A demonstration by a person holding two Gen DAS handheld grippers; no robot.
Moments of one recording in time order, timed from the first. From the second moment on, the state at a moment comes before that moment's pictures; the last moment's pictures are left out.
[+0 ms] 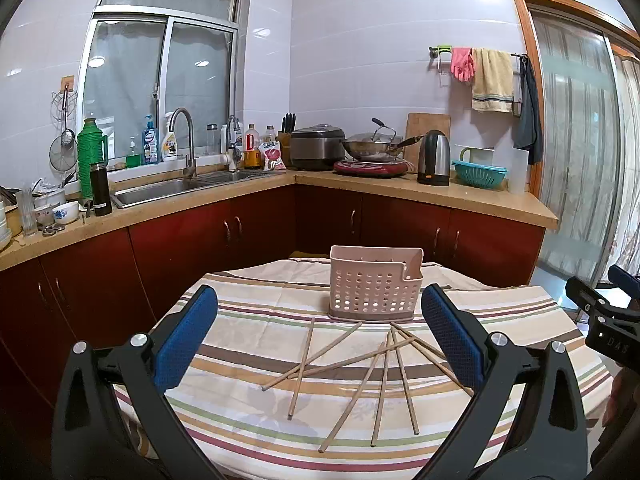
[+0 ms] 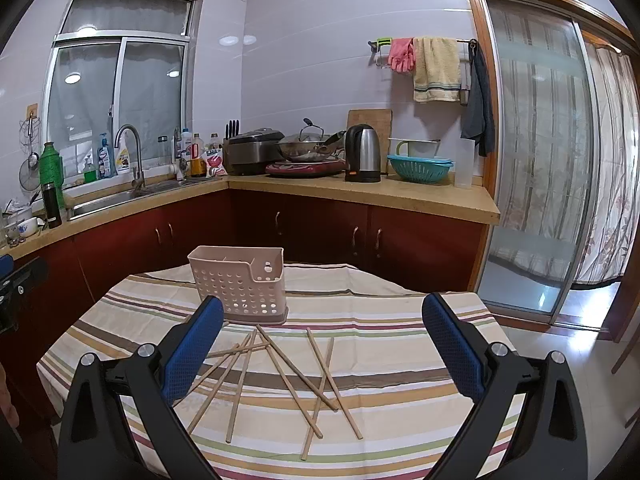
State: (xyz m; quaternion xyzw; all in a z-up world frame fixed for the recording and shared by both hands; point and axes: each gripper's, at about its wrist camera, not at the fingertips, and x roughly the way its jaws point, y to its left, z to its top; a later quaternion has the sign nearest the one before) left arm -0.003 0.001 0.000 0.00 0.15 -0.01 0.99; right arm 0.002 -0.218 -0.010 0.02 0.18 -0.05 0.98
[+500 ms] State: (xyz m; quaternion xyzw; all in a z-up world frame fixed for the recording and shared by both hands) left arm -0.003 0.003 0.001 0.00 0.15 -0.01 0.99; right arm 0.002 -0.218 -0.010 0.02 0.18 -0.05 0.98
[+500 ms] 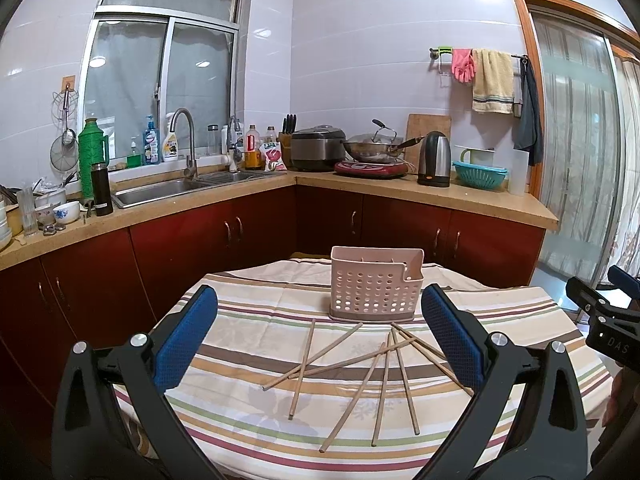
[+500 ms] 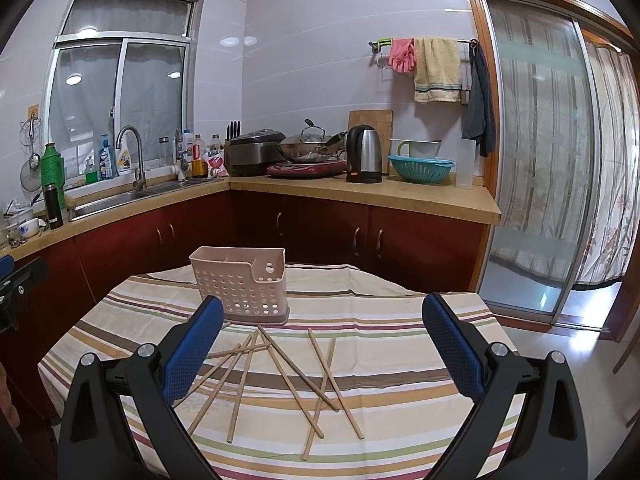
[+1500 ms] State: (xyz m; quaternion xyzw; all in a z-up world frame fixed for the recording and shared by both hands) left arm -0.002 0.008 -0.003 0.00 0.16 -0.01 0.99; right arm 0.002 -0.217 -0.012 0.02 0.18 -0.05 0.98
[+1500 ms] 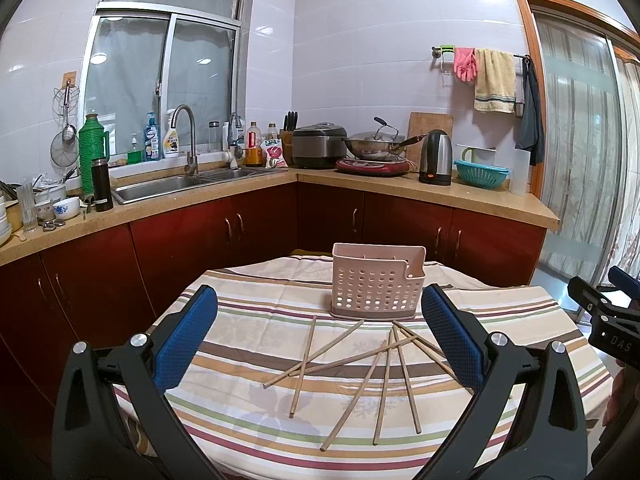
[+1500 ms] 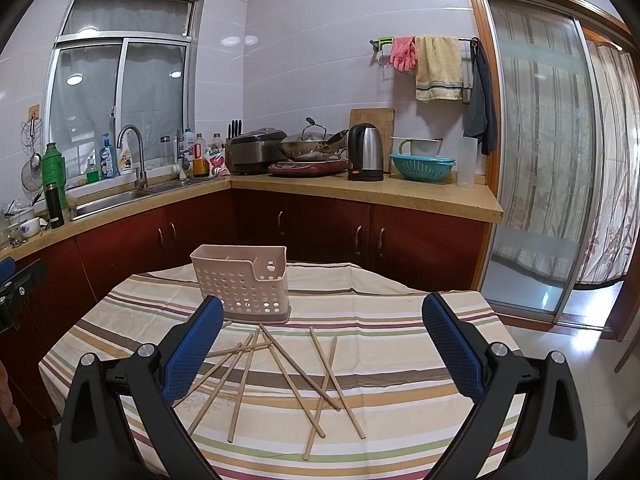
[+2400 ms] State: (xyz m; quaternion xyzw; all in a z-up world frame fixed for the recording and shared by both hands) left arm 0.031 0.017 -0.047 0.03 0.18 0.02 0.98; right arm 0.023 -0.237 -0.052 0.02 0.20 -0.05 0.98
